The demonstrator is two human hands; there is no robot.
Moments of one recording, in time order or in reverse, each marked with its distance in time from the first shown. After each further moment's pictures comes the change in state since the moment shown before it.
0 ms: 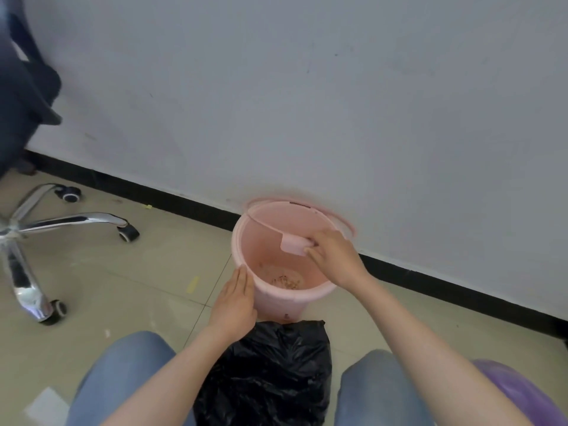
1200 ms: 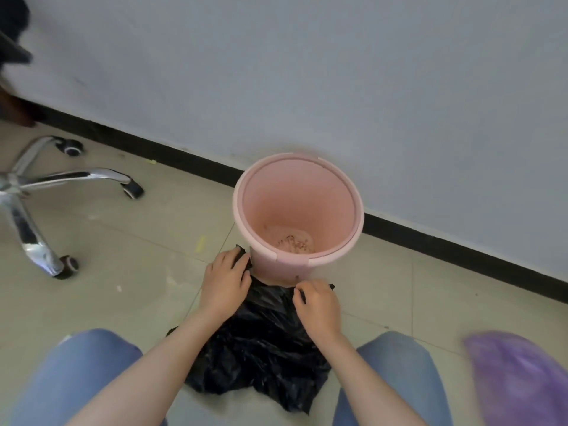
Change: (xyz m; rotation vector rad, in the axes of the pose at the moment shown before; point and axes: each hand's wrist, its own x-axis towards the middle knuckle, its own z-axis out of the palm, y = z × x) left_hand 0.000 -0.025 0.036 -0.057 0.217 -0.074; right_hand -0.077 0.013 0.156 0.086 0.121 0.164
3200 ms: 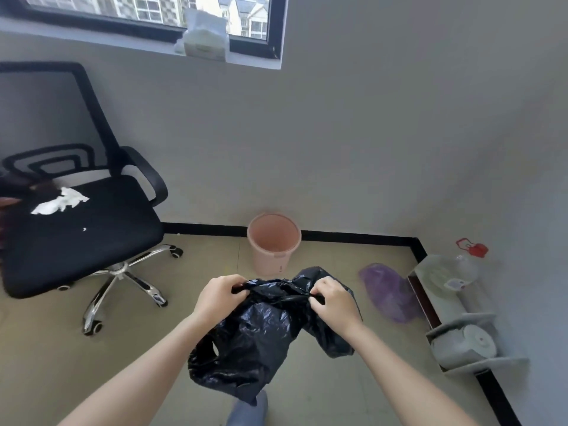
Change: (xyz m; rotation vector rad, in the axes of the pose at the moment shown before) left_hand -0.388 0.008 -0.564 -0.395 -0.204 0.171; right_hand -0.319 -0.433 -0.461 0.051 0.013 0.280
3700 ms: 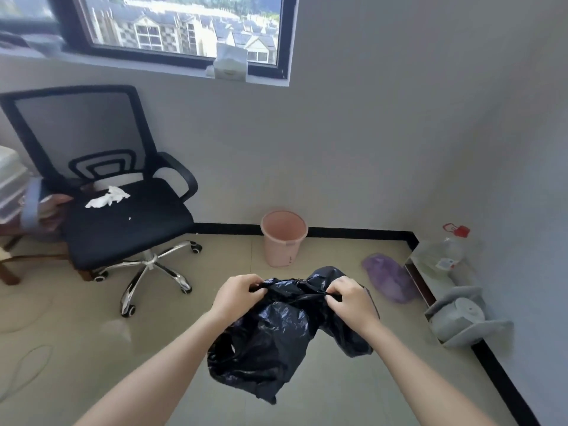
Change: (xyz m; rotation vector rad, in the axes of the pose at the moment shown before) left_hand -0.184 -0.031 -0.030 -0.005 -0.026 0.085; right_hand -0.184 -0.073 0.006 0.019 0.075 0.041
